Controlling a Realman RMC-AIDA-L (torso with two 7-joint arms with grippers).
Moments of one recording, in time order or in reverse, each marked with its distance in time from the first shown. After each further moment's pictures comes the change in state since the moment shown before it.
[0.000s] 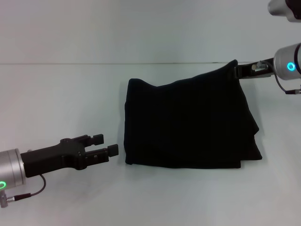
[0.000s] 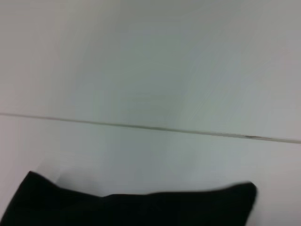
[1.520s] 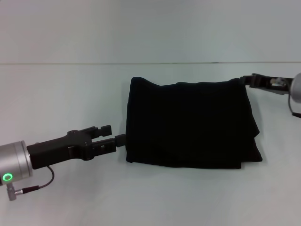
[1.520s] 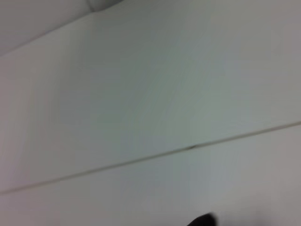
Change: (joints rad) left arm -0.029 -0.015 -0.027 -0.002 -0.014 0.025 -0.028; right arm -0.169 0.020 0.008 0.080 0.382 0.220 -0.177
